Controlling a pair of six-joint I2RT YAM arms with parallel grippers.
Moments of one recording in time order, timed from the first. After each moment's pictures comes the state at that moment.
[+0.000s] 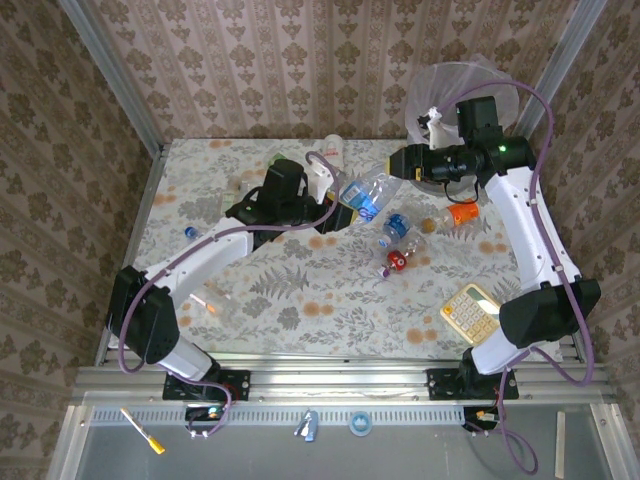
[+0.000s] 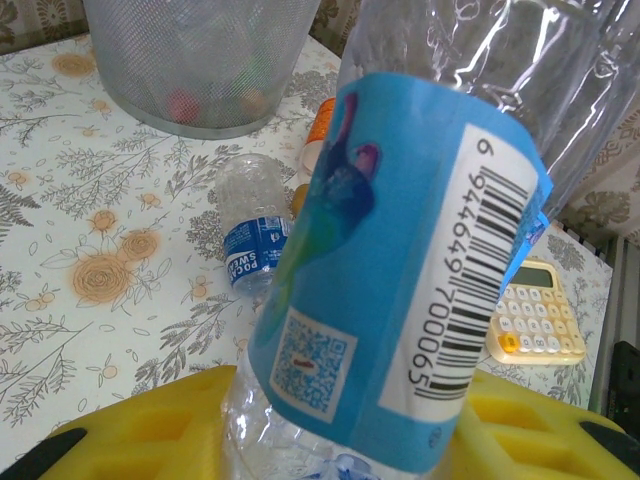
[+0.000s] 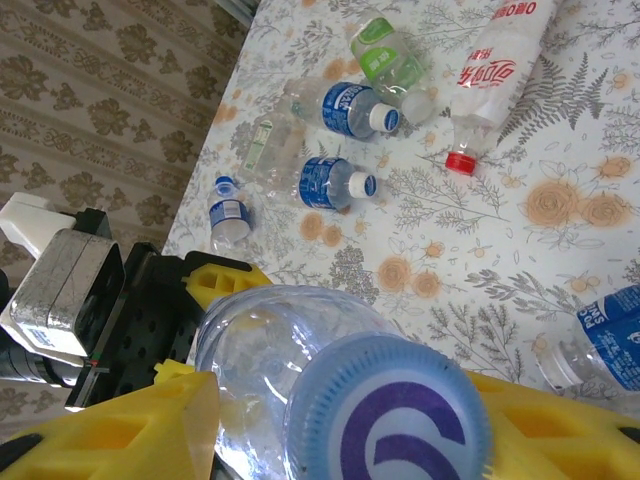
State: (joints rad) left arm -0.69 1.53 1.24 -0.21 0.49 -0.12; right arm 0.12 1.58 1.78 -1.03 -0.66 0.21
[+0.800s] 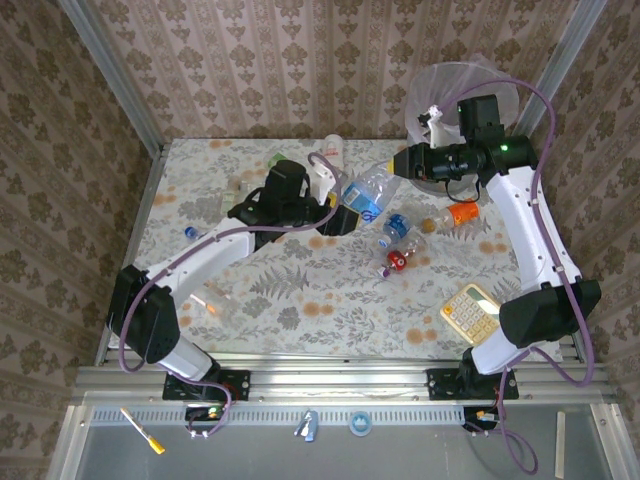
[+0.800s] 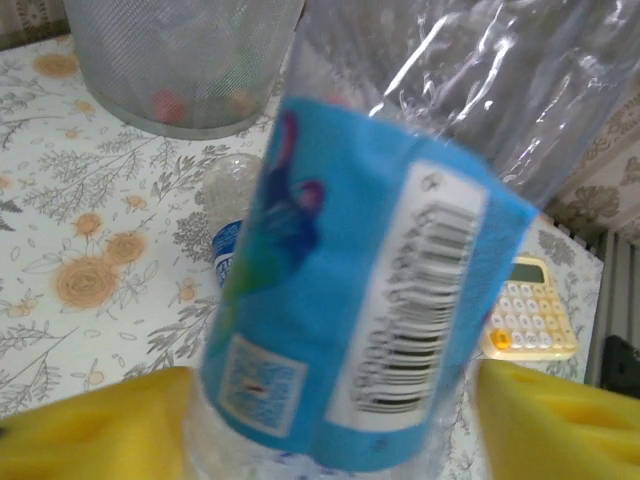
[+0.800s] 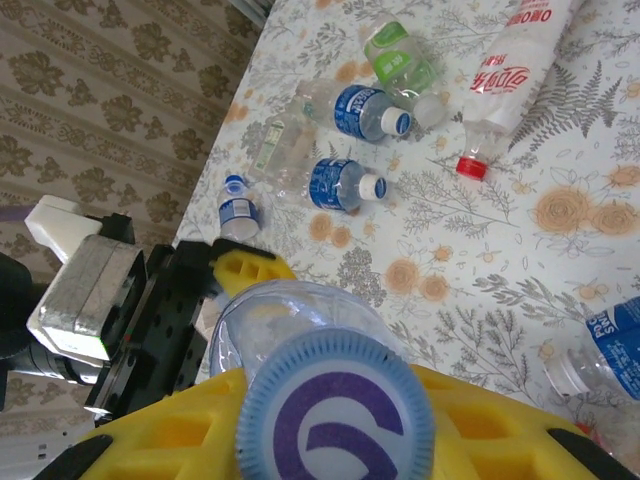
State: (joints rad) left arm -0.71 1.54 1.24 -0.20 0.50 -0.12; right arm 0.12 1.58 1.80 -1.04 -0.69 0.19
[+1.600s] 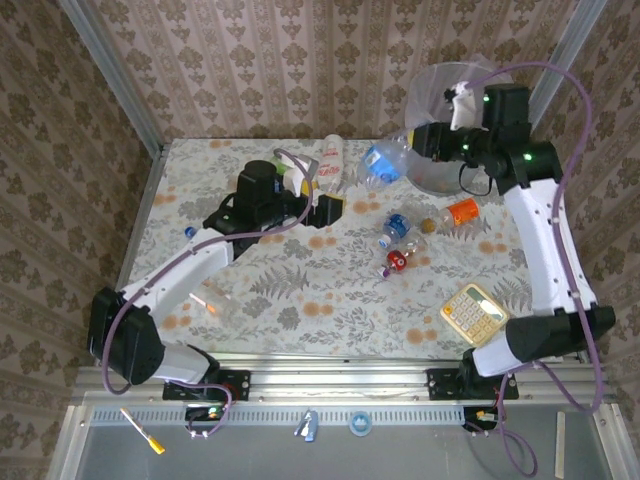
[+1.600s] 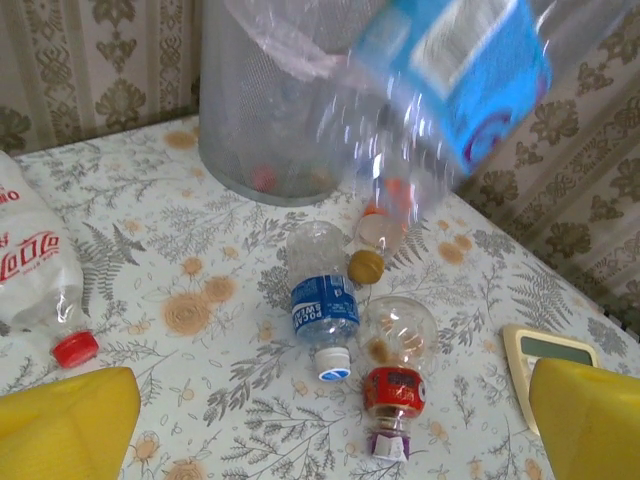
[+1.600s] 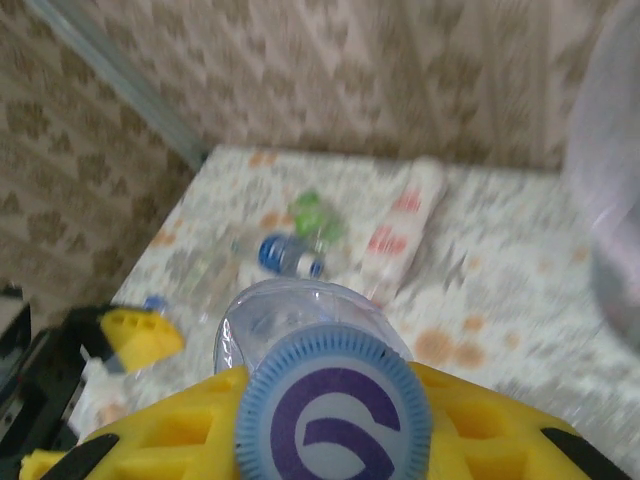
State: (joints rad) left arm -0.61 1.39 1.13 -0.08 0.41 -0.19; right arm 0.09 1.45 1.82 -0.82 -0.43 0.19
